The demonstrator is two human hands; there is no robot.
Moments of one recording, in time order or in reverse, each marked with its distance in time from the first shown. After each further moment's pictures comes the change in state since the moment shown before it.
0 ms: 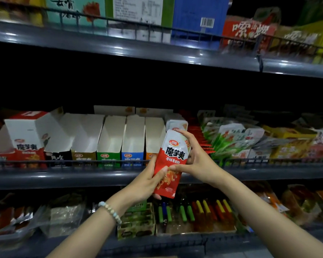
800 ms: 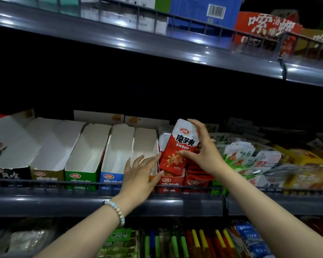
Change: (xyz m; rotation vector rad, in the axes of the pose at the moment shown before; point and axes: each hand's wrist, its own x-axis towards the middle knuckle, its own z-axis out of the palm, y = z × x) left_hand 0.113 -0.027 -0.007 0.870 0.362 0.039; right_hand 0.094 0.046 -0.084 -0.380 0.221 -0.229
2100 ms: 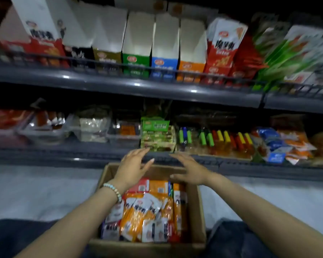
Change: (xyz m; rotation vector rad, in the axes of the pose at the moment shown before) left_hand -0.269 -0.139 0.083 -0.100 -0.241 -0.201; right_hand -0.273 0.021 0.205 -0.309 -0.838 0.477
